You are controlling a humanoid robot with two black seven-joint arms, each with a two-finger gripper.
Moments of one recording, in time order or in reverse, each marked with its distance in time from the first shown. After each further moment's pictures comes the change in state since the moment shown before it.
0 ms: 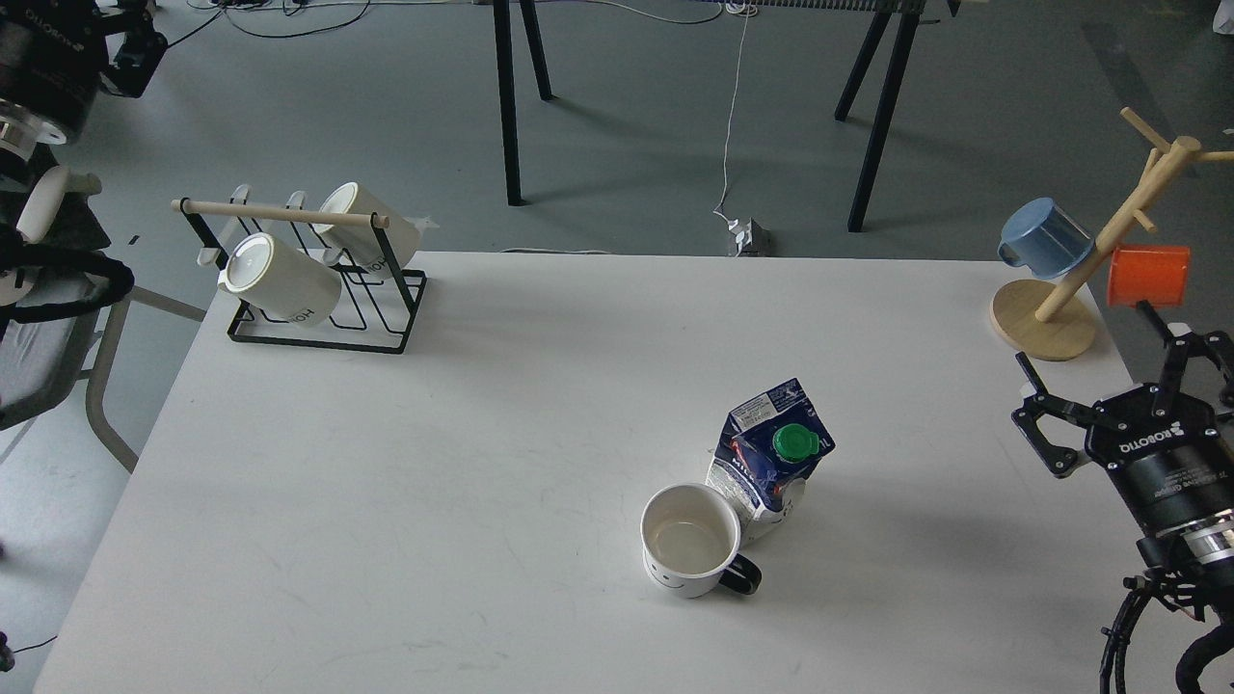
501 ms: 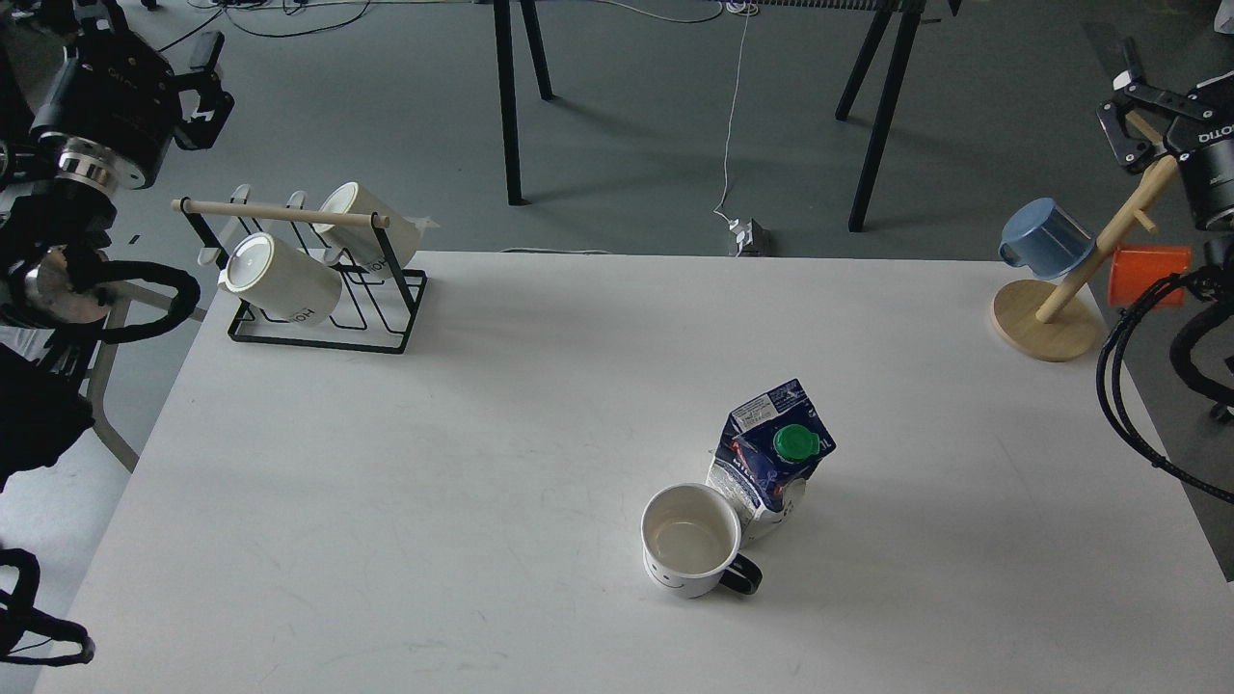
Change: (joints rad) left arm -0.010 -0.164 -0.001 0.155 -0.115 -0.013 0.095; right arm 0.704 0.124 -0.177 -0.648 -0.048 0.000 -0.003
